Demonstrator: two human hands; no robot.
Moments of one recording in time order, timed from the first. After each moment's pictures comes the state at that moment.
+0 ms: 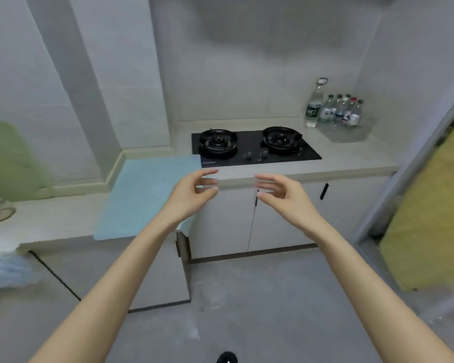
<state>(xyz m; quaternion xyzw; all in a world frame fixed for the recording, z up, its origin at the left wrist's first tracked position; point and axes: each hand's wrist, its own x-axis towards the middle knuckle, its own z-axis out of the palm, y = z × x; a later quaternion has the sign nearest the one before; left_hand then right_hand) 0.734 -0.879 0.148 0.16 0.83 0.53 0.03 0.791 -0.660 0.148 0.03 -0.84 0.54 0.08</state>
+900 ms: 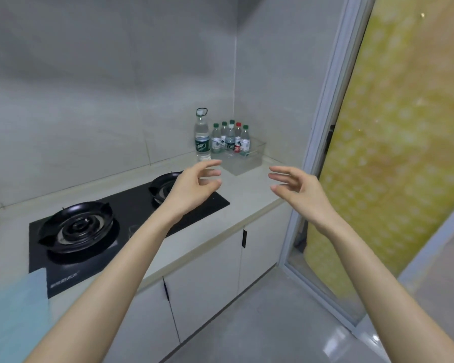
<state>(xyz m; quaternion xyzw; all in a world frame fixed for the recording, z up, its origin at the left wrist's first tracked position) 0.417 -0.495 0.196 0.40 0.74 0.52 0.13 0.592 -0.328 0.191 -0.18 -0.80 0.48 0.30</state>
